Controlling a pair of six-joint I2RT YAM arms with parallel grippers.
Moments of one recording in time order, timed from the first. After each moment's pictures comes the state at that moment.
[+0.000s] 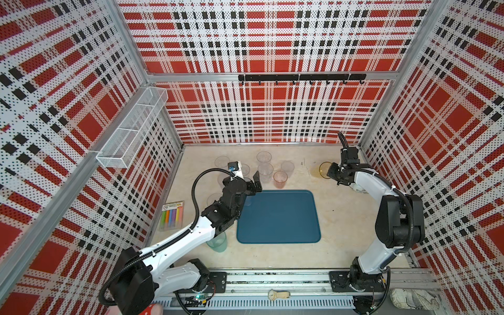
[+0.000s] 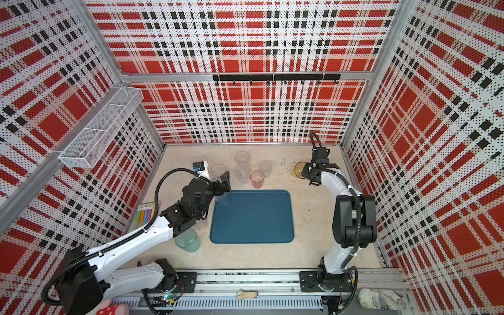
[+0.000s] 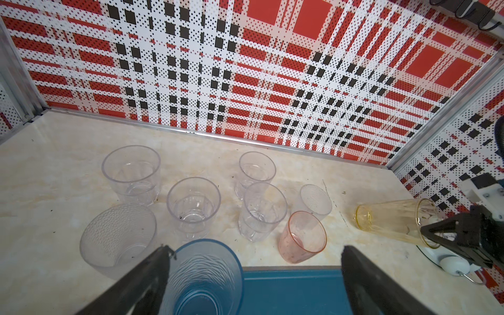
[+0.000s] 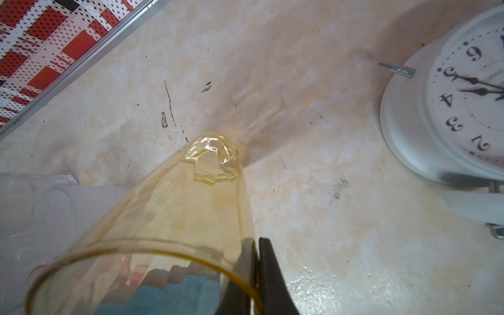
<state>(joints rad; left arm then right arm) -0.71 1.14 0.77 0.12 -0.53 -0.42 0.03 1.71 1.27 -0.50 -0.03 0.49</state>
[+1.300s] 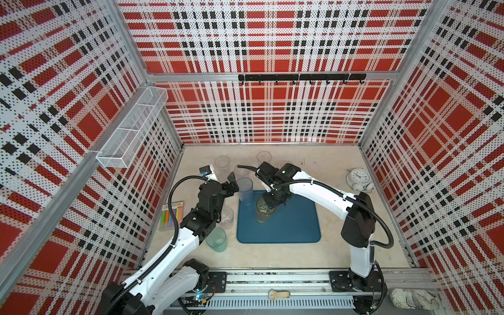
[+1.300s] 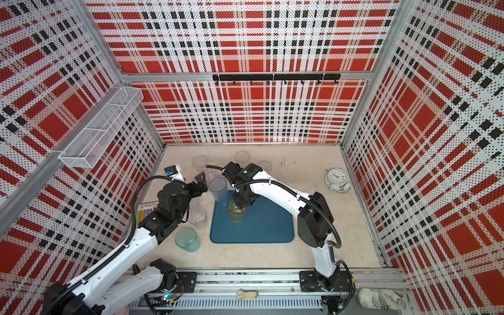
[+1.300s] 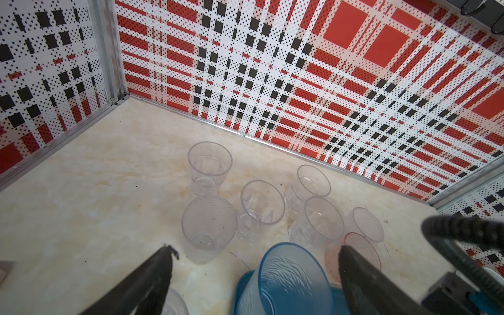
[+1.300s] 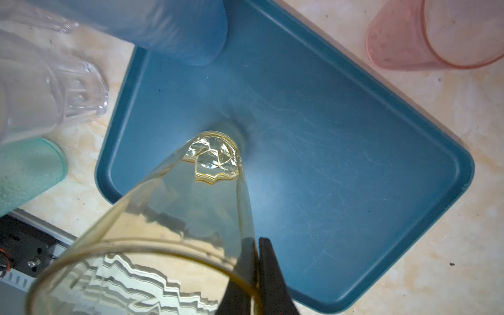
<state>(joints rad) -0.44 0.93 0.64 0.02 -0.42 -0.47 0.89 1.97 1.85 -1.20 0.05 0.32</state>
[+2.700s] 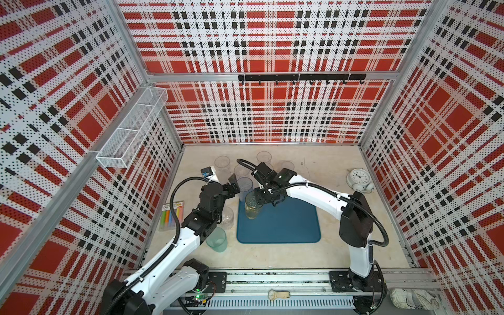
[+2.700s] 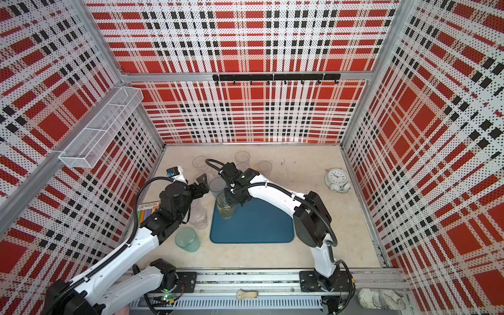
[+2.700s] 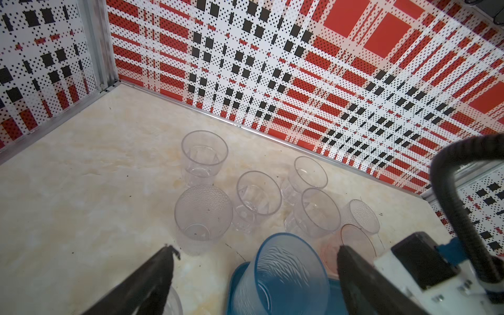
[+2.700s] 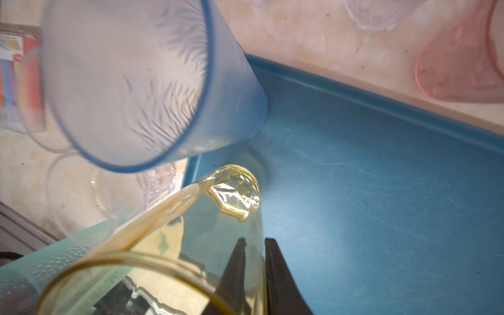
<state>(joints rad) -0.45 0.94 0.62 0.03 -0.40 -0.50 0.90 1.98 1.77 -0.90 -0.02 0.59</state>
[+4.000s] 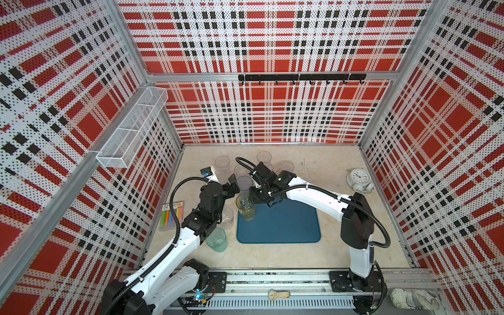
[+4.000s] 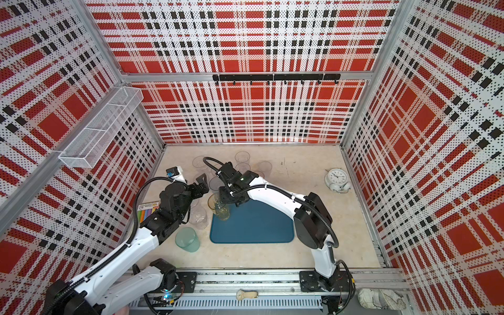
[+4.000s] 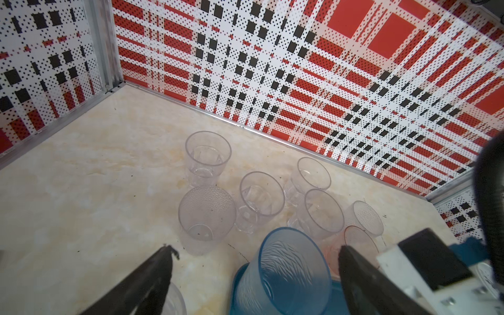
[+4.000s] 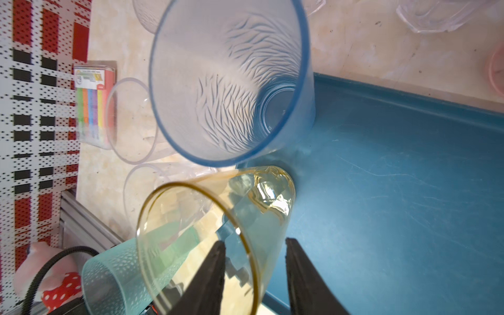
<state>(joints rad) -0.44 0.94 0.63 0.01 -0.42 -0.50 0.91 1.94 1.71 -0.77 -0.09 0.68</state>
